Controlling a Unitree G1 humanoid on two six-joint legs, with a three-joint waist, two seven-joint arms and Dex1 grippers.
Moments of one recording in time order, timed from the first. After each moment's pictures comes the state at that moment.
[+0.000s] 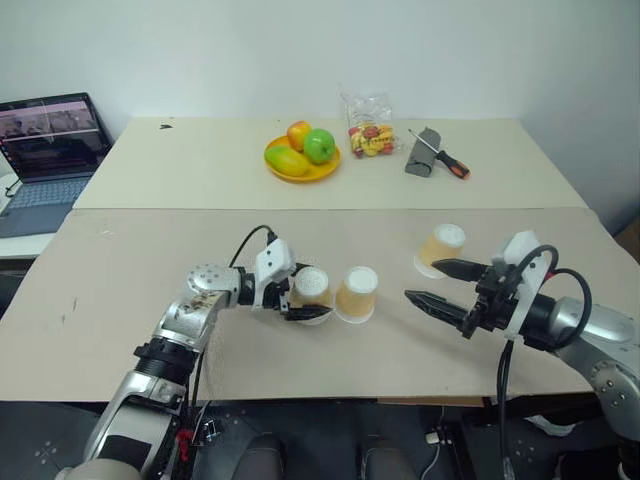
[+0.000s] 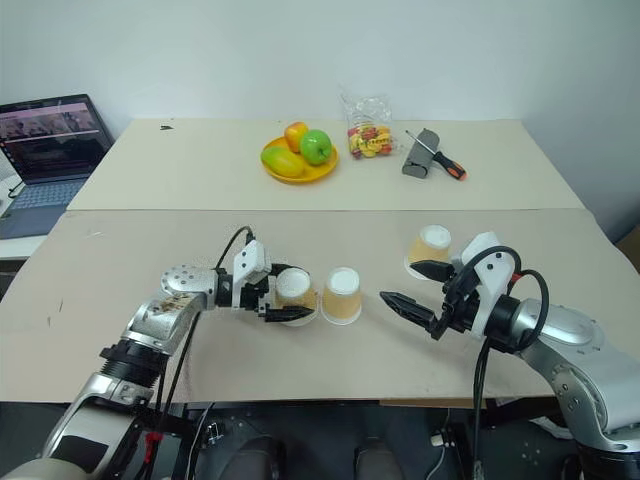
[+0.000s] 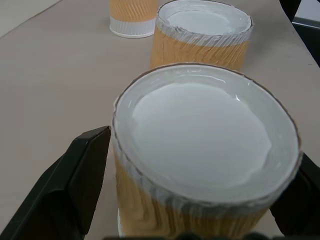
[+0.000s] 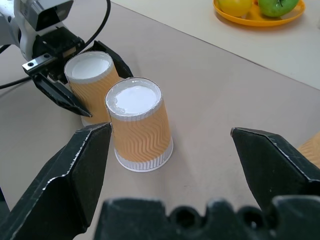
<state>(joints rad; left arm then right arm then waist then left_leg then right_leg) -0.58 0.49 -0.20 0.22 -0.23 0.22 -1.16 -0.10 -0.78 -0.25 -0.55 0.73 0.75 0.68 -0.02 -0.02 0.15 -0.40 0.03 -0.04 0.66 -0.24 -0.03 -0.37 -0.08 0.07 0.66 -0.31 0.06</state>
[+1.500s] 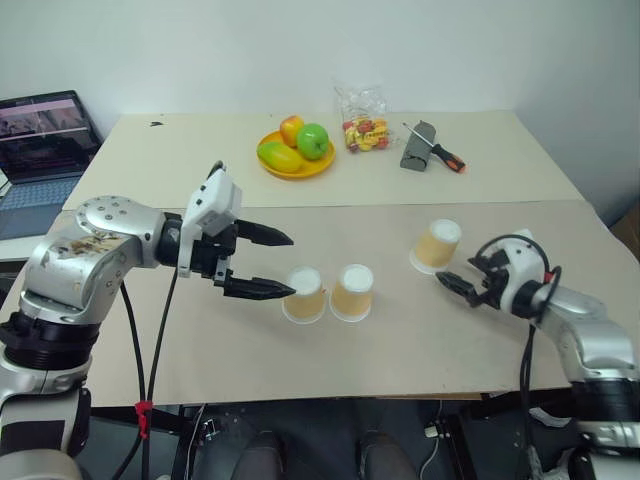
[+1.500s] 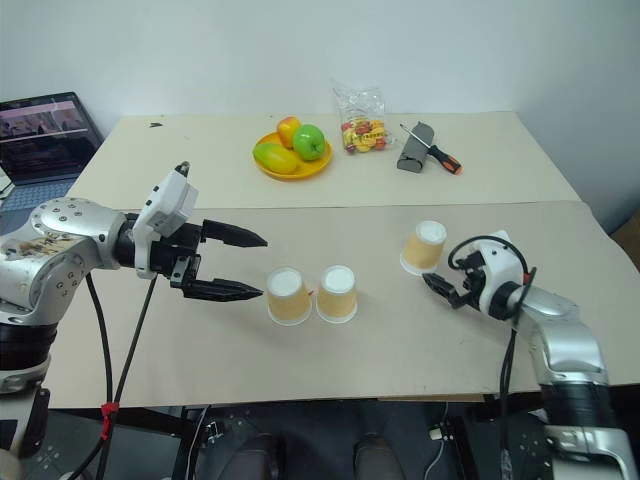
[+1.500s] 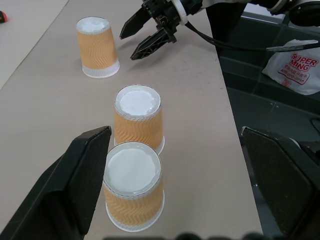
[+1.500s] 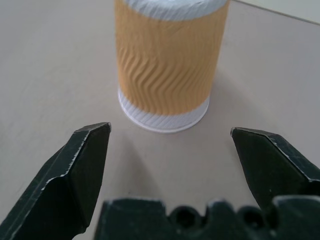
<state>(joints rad) -0.69 0.87 -0.06 -0.24 -0.60 0.75 -1.29 -0.37 -0.66 -0.14 0.13 0.36 0.50 0.63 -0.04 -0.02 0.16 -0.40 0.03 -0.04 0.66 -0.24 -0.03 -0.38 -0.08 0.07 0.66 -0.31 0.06</state>
